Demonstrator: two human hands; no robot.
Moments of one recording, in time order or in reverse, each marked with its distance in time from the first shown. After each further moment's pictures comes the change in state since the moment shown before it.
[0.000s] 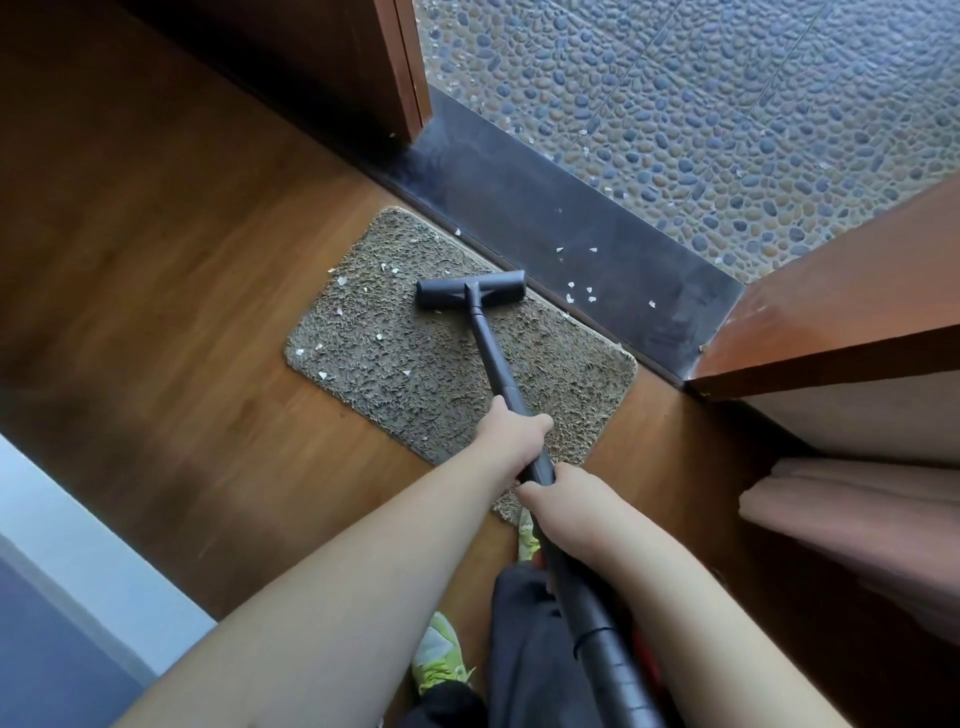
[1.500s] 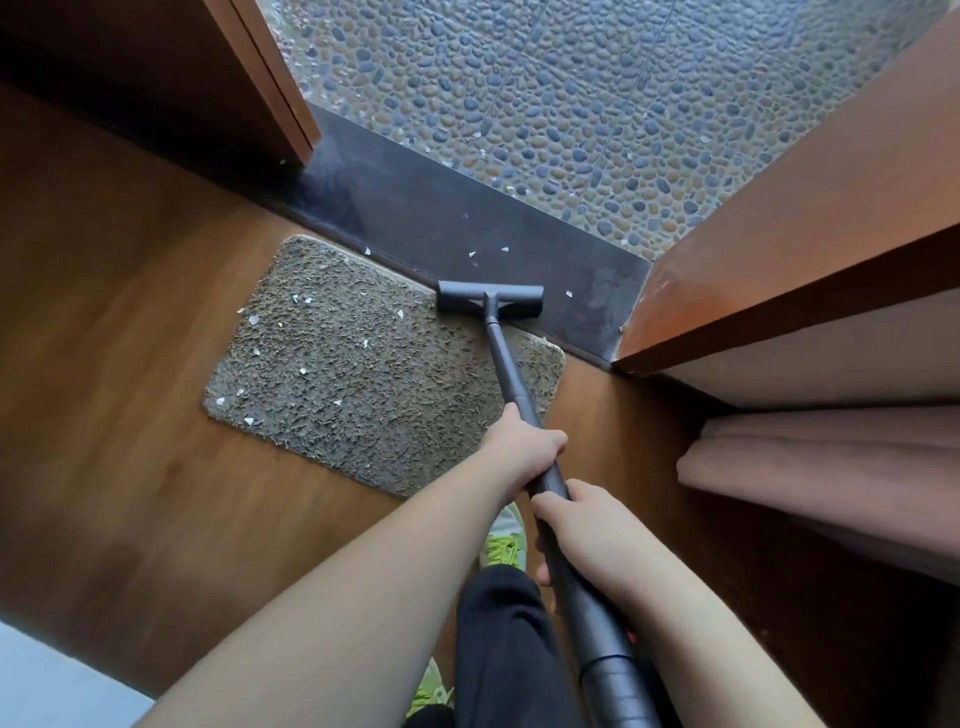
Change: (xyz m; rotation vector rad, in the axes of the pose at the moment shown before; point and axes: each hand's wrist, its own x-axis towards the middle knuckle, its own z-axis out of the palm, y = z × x) left_hand -0.023 0.044 0.082 0.216 -0.199 0.102; right_hand -0.031 0.054 -0.063 0.366 0.105 0.095
